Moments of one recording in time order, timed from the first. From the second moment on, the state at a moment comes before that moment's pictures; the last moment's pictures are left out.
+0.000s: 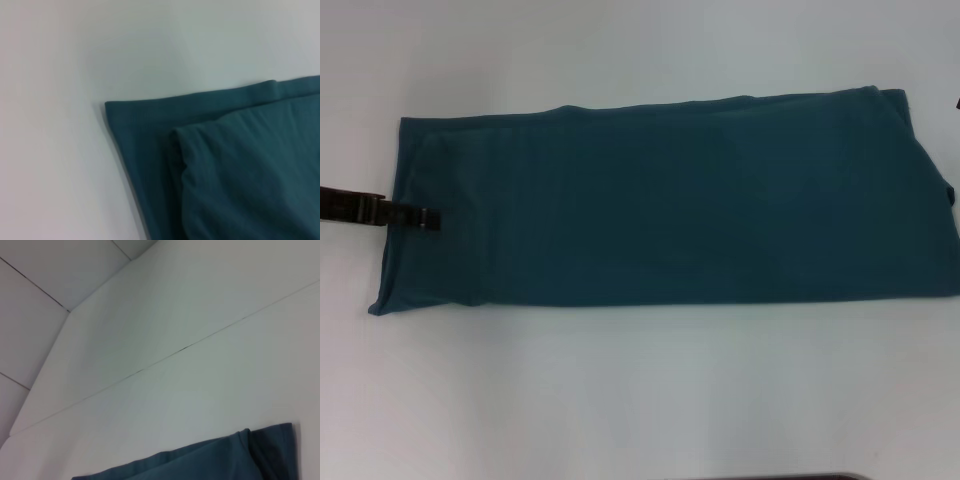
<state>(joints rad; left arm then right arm) -0.58 -2.05 -2.51 -0.89 -0.54 1.46 -2.24 0.41 1.94 2.79 0.78 -2.20 1.52 -0.99</state>
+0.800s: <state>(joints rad) -0.60 -2.05 -2.47 -0.86 -0.55 1.45 -2.24 0.41 1.94 2.79 0.78 -2.20 1.51 -0.99</state>
